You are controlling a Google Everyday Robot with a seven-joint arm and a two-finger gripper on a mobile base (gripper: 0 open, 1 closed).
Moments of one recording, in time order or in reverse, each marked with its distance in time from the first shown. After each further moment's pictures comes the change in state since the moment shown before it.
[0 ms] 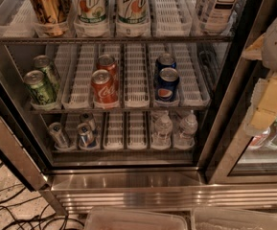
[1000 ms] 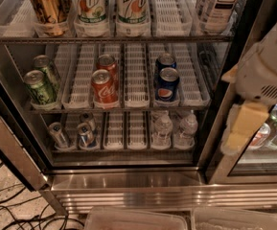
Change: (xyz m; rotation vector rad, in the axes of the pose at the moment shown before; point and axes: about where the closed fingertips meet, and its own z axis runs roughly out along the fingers) arm -0.010 0.018 0.055 -0.039 -0.022 -0.009
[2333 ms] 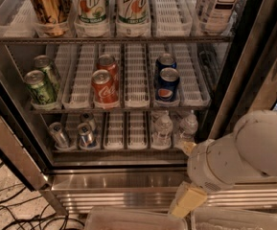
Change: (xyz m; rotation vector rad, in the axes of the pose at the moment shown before) arm -0.037 0.109 0.162 -0.040 -0.259 0.038
